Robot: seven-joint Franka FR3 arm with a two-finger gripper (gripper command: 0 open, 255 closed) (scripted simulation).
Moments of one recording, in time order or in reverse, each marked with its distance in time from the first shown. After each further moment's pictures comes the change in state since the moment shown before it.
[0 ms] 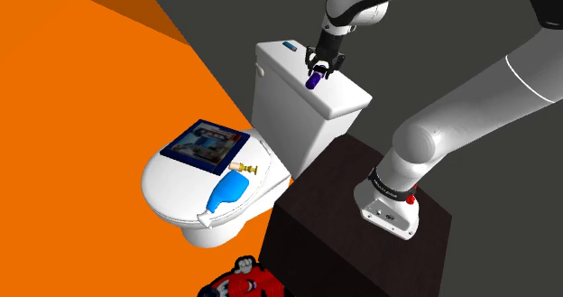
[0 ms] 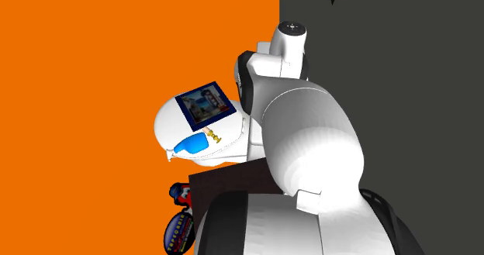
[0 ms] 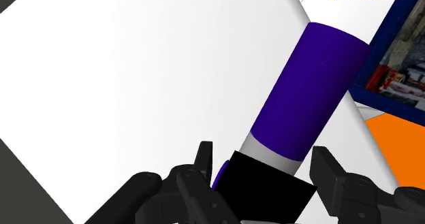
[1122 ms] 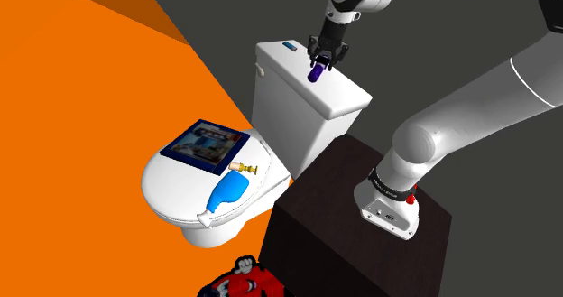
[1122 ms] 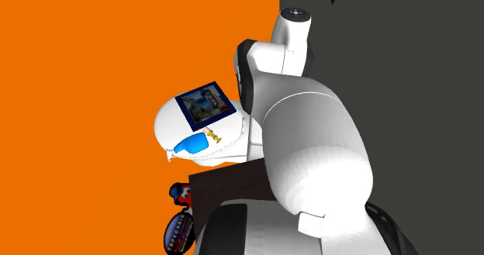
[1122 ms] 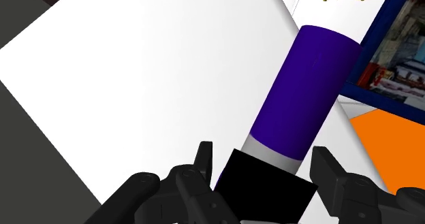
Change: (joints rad) arm -0.001 -0.041 0.003 0.059 -0.002 -0.099 0.004
